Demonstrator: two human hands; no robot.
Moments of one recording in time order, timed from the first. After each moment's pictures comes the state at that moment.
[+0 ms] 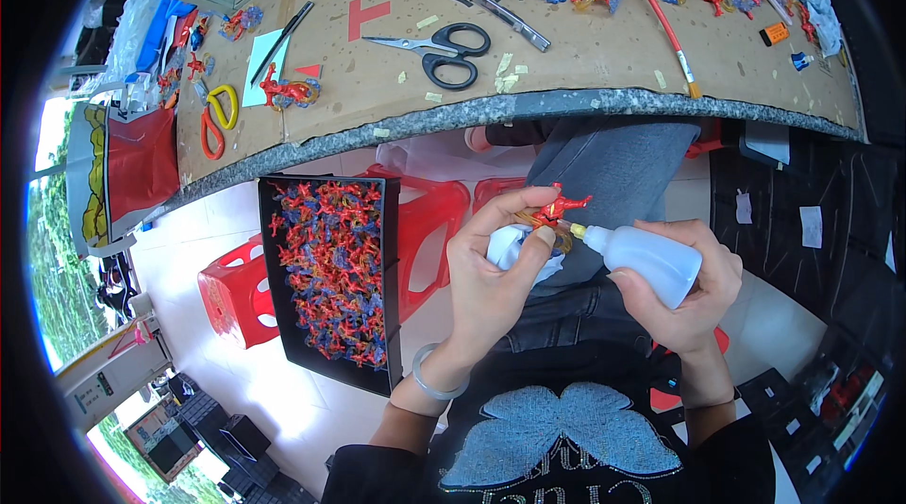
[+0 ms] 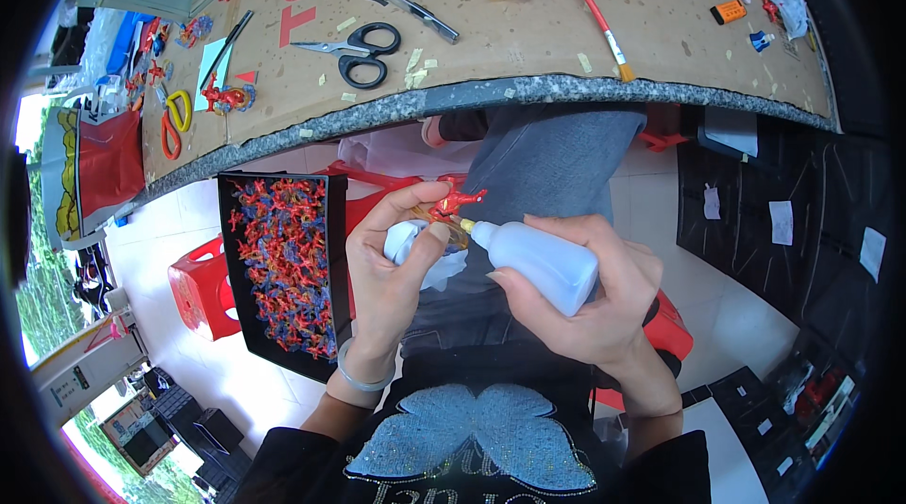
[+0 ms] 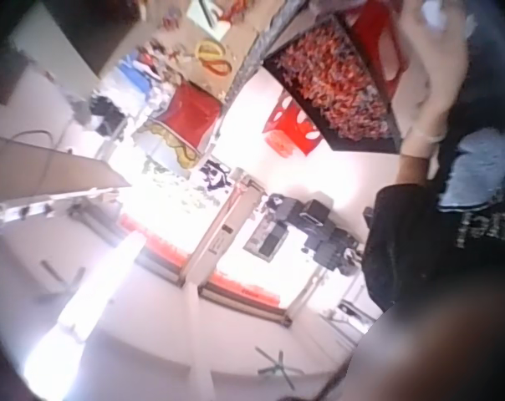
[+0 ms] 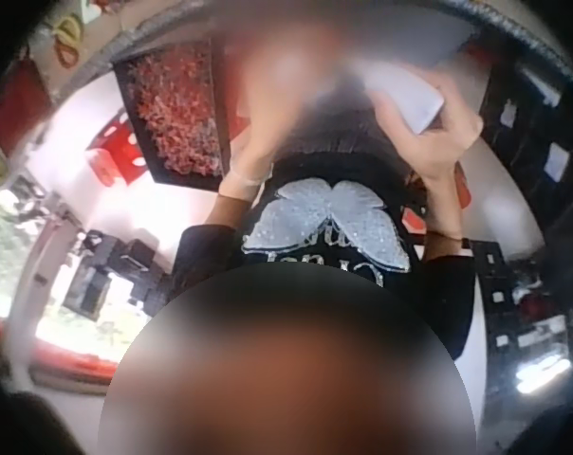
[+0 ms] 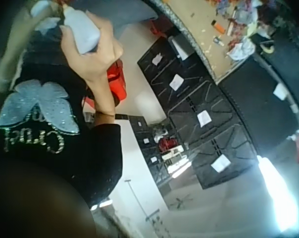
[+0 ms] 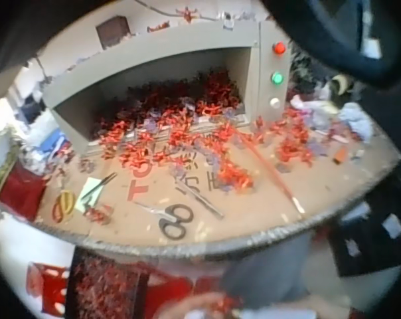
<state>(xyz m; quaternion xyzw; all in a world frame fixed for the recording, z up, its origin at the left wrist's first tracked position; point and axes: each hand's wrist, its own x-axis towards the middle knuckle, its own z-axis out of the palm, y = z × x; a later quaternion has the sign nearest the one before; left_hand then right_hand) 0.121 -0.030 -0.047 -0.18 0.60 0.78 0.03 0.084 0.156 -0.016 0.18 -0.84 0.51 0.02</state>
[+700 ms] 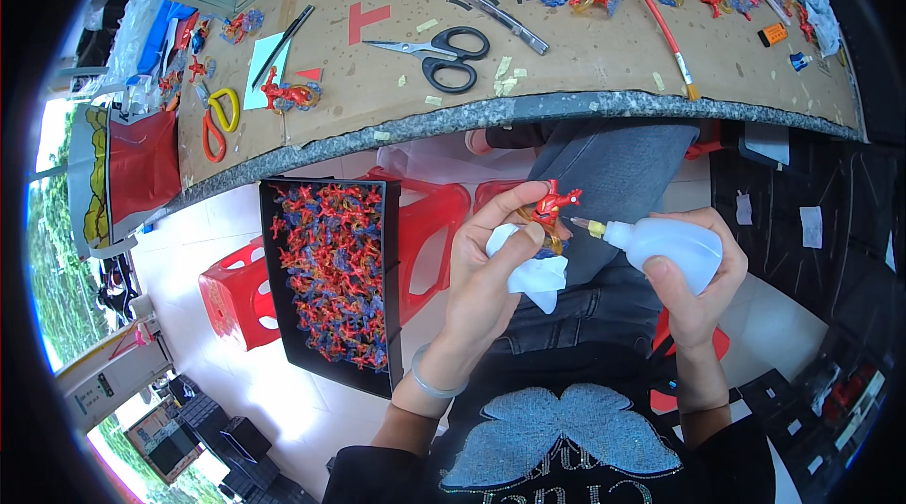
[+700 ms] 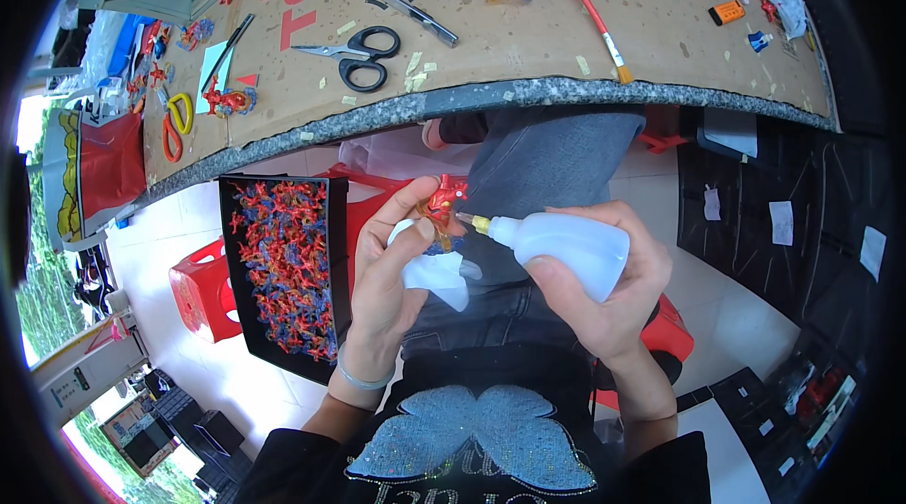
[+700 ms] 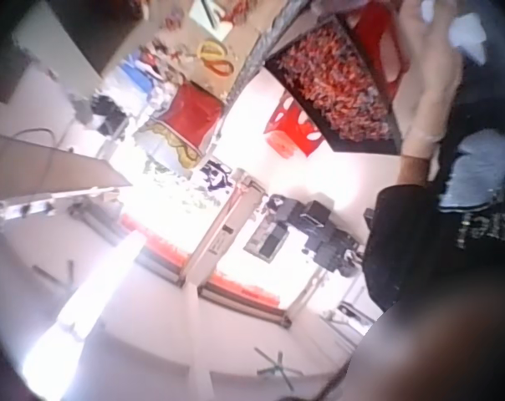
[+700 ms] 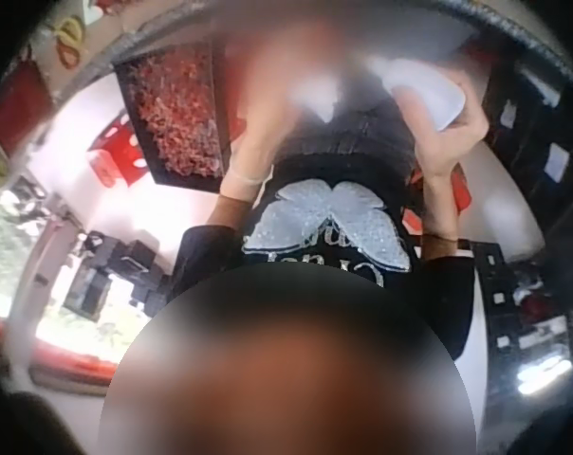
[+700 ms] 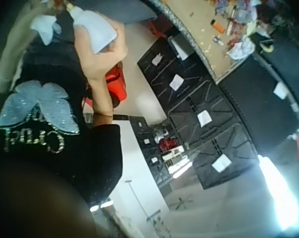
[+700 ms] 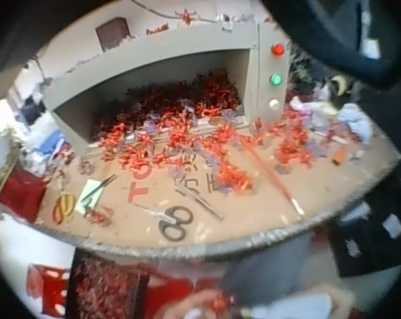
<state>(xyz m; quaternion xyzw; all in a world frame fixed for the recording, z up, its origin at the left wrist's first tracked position) 0.120 -0.034 -0.058 -0.19 0.37 0.91 0.07 0.088 0.165 -0.021 0.04 -0.75 0.66 -0.05</state>
